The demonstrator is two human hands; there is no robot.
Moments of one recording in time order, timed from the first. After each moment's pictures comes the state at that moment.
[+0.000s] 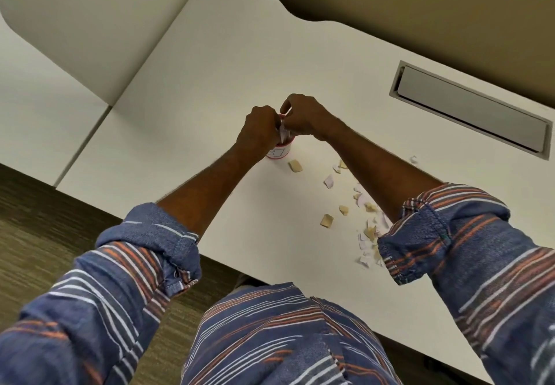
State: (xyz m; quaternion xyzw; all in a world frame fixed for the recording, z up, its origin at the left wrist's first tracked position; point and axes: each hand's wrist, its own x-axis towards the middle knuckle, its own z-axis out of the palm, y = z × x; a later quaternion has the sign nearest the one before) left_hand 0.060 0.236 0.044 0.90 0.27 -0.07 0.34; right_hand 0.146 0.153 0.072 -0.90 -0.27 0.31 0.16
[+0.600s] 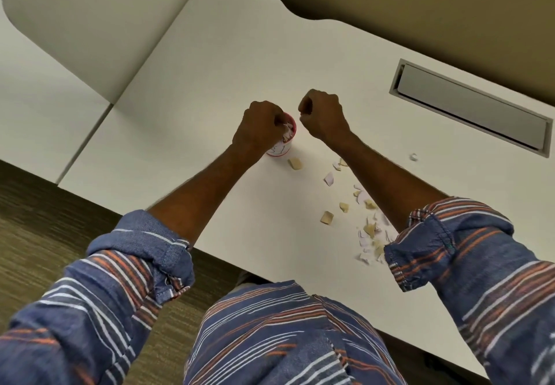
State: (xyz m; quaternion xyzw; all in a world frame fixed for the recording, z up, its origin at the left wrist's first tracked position) left_hand 0.053 0.237 0.043 0.91 0.23 -0.01 0.33; right_hand 0.154 0.119 0.045 -0.93 -0.24 0.15 0.24
